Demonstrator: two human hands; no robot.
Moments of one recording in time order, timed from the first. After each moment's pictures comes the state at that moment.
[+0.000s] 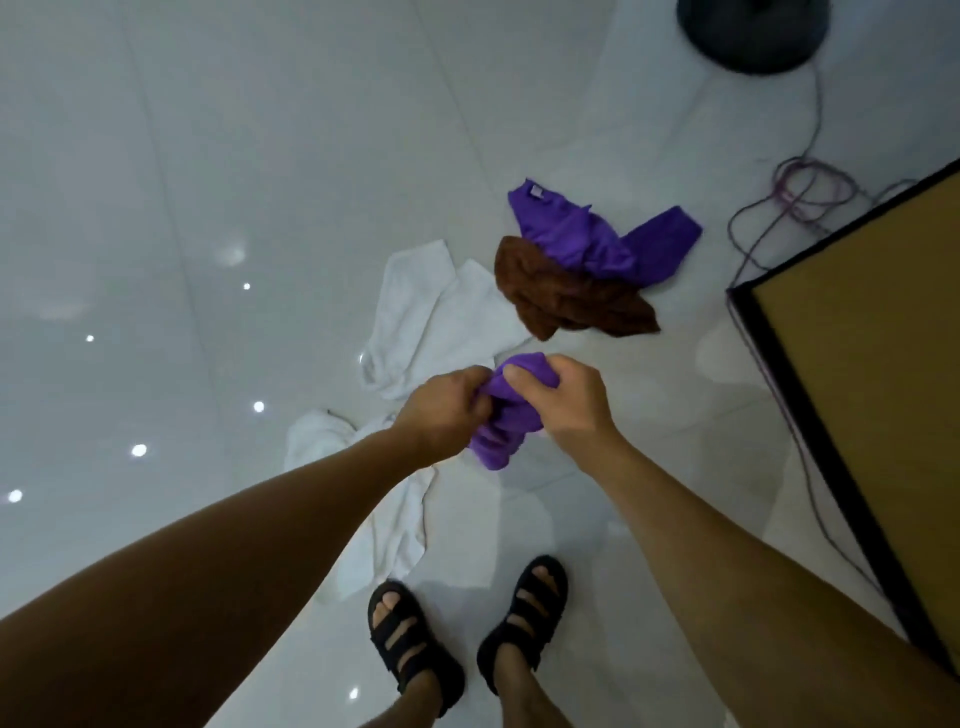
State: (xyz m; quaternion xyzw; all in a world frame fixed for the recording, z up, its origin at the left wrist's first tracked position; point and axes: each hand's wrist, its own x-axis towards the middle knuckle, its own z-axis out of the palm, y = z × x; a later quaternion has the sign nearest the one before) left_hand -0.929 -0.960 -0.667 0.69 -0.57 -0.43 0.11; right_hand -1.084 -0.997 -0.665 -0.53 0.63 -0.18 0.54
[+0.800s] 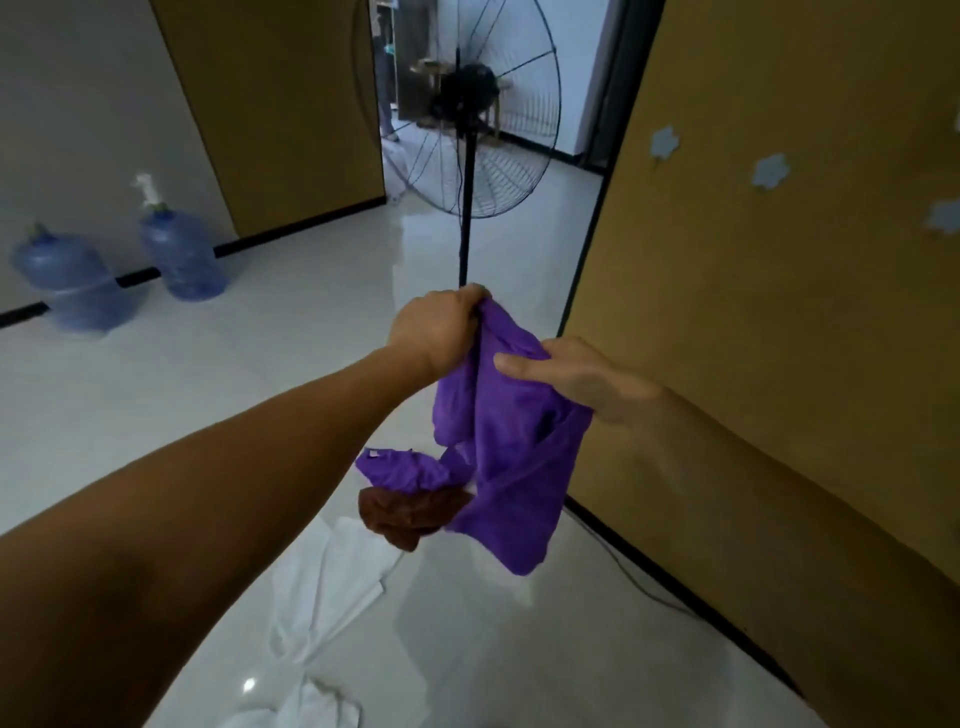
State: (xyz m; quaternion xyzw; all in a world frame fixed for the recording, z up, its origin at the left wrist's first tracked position) left_hand -1.088 -1.054 -0.152 0.50 -0.83 -0.06 0.23; right_hand -1.265 -0.978 -0.147 -0.54 0.61 -0.27 0.50
